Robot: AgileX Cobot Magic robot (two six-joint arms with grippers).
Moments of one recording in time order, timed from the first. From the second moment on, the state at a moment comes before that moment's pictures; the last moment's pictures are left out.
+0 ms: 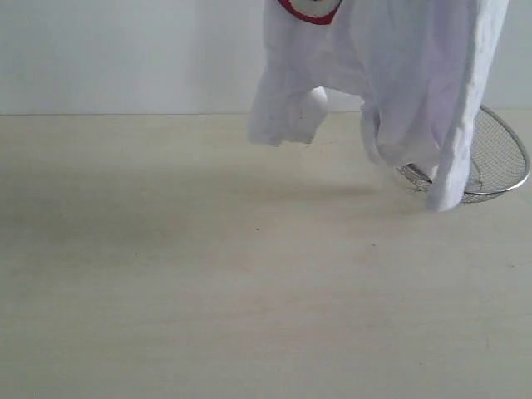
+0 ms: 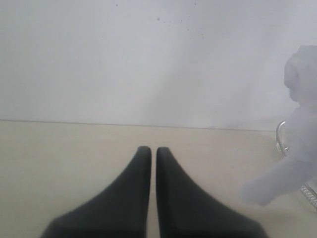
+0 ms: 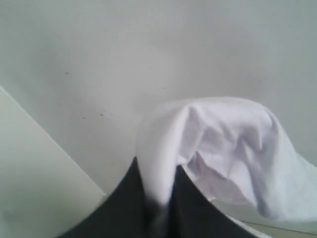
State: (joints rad) left arm -0.05 1.21 -1.10 -0.43 0.40 0.24; right arm -0.16 1.62 -1.94 1.07 0.80 -0.37
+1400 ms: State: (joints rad) left arm -0.05 1.24 -1.10 -0.86 0.87 1.17; right arm 0.13 1.52 -1.95 1.34 0.96 -0.46
